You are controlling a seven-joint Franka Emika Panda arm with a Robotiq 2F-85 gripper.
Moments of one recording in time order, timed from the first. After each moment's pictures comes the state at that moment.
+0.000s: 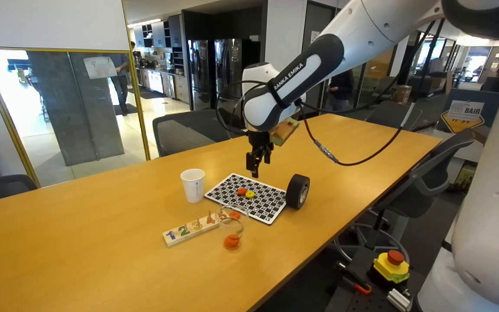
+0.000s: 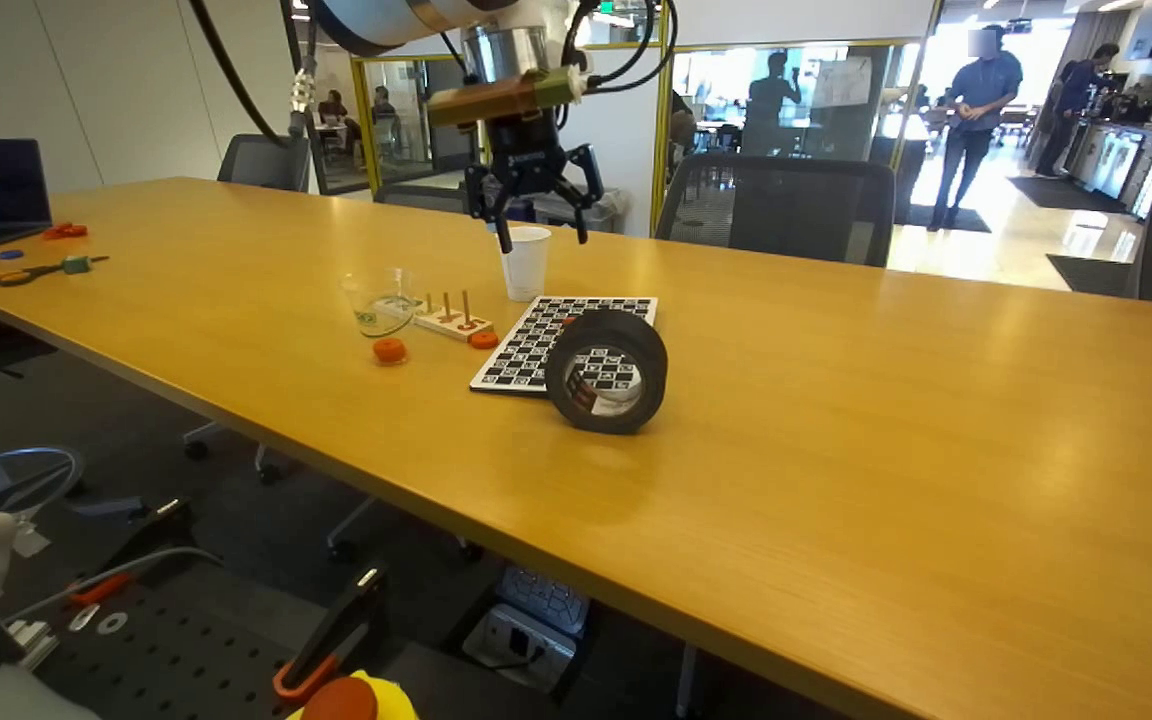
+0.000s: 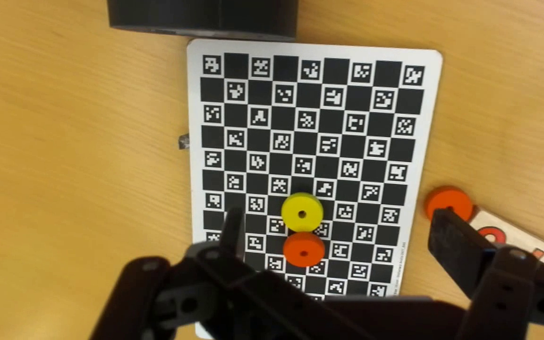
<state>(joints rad) -0.06 0.08 -0.07 -2.18 -0.25 2.31 -0.20</state>
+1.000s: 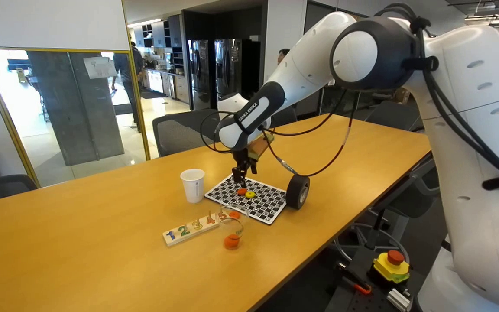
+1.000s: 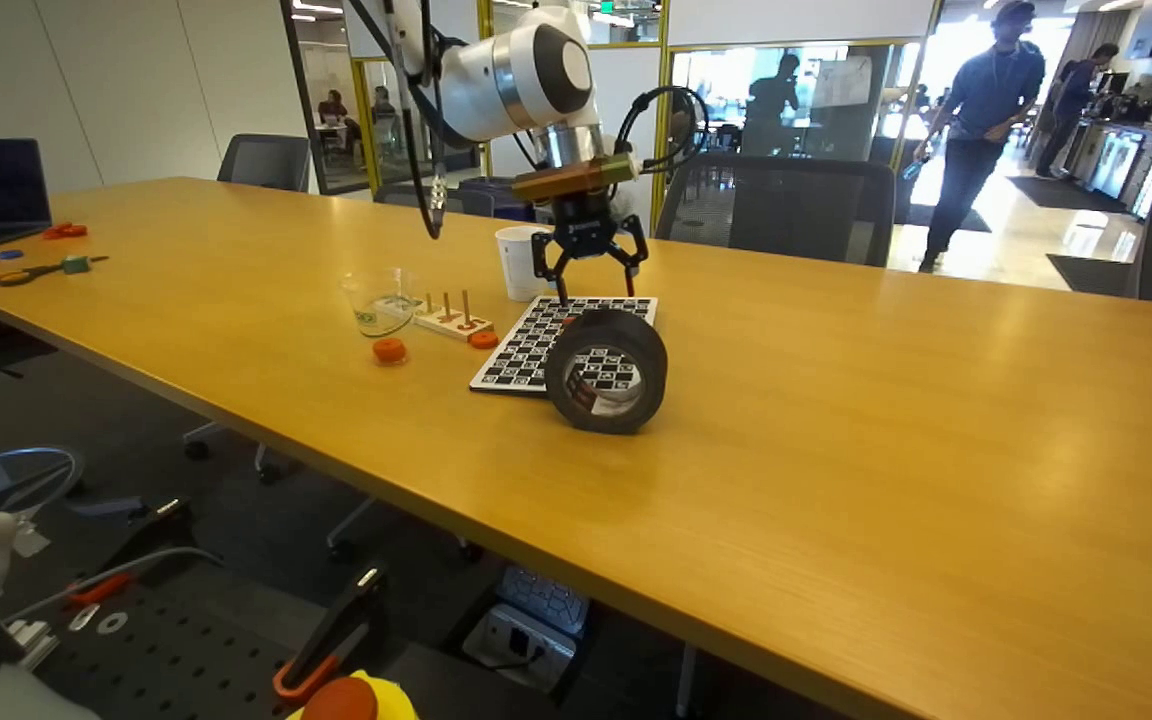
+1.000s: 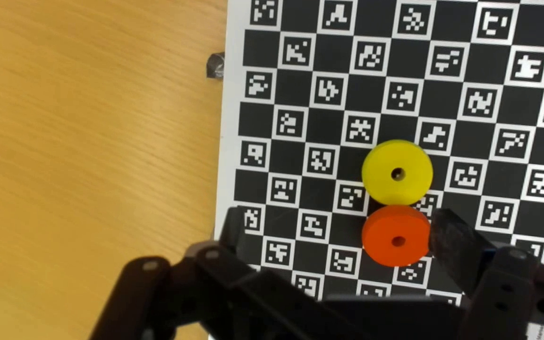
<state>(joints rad) -0.07 0.53 -0.08 -1.75 -0.30 2.21 -0.20</state>
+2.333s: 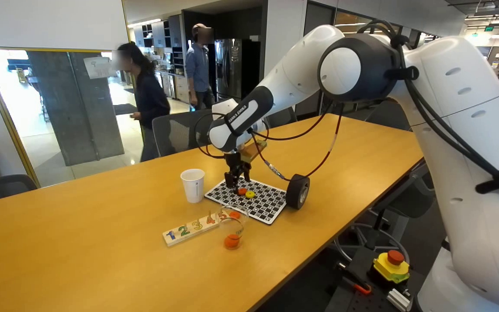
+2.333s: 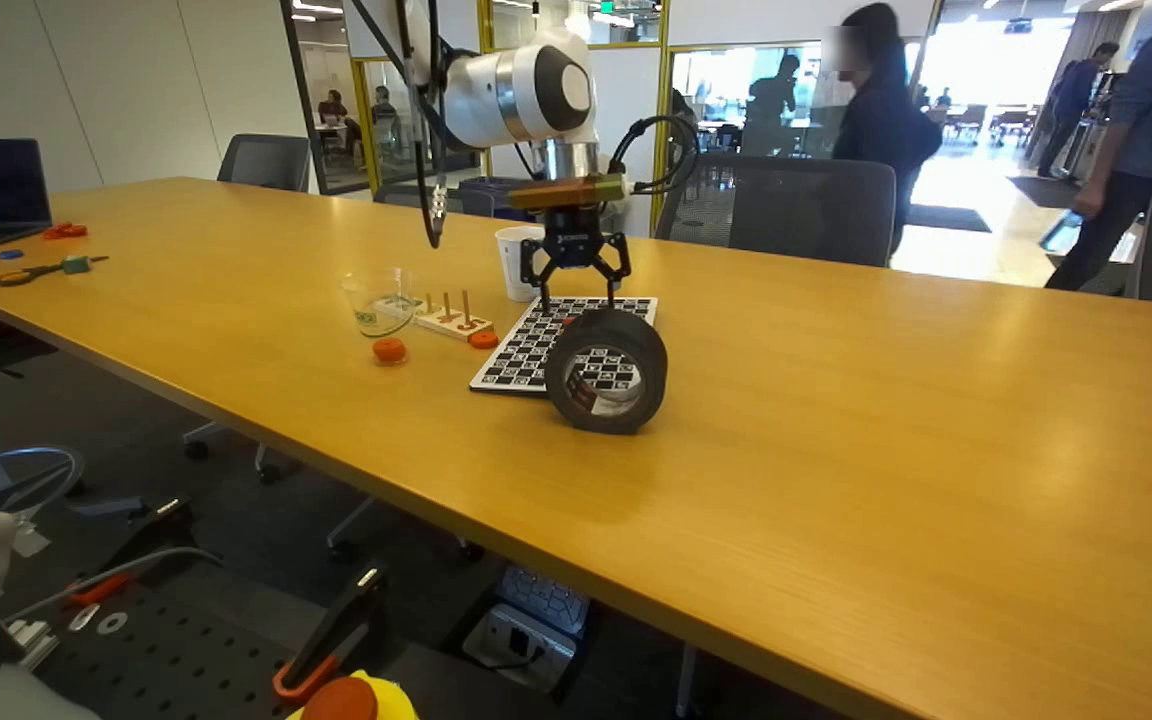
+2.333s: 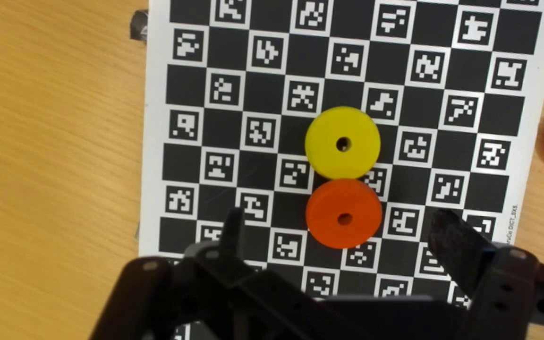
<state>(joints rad) -0.08 0.62 -0.04 -1.65 -0.20 2.14 -0.26</state>
